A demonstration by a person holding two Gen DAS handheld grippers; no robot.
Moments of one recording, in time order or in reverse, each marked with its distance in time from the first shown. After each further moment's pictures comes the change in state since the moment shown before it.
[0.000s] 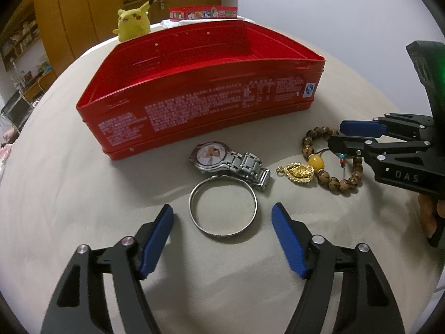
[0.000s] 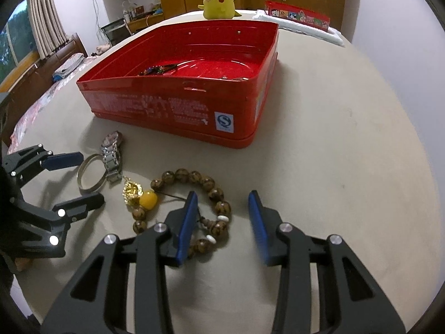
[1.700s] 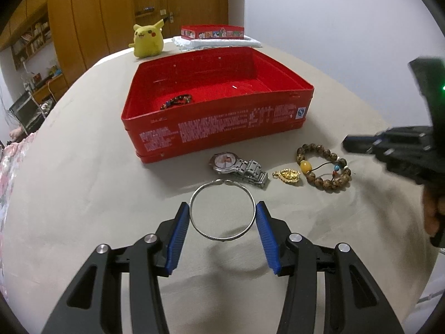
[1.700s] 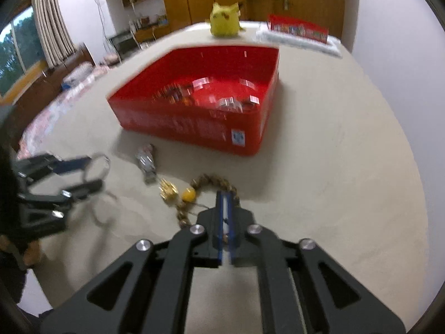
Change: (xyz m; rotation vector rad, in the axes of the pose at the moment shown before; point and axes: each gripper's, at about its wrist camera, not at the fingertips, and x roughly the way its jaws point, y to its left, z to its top) left arm -0.052 0.008 -0.009 -0.036 -0.075 0.014; right arm -0.034 0.006 -0.004 0.012 -0.007 0.021
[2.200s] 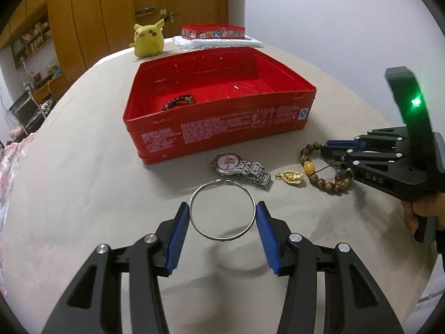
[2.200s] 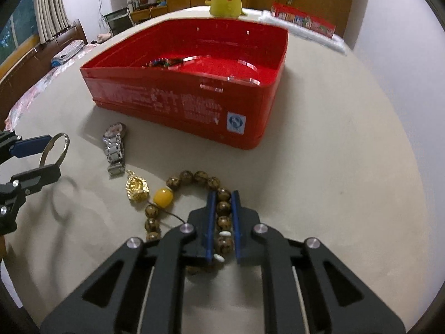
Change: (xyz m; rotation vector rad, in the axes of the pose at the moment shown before) left arm 0.001 0.004 0.002 0.000 -0.004 0.002; right arm 0.022 0.012 0.006 -0.073 -0.007 -0.069
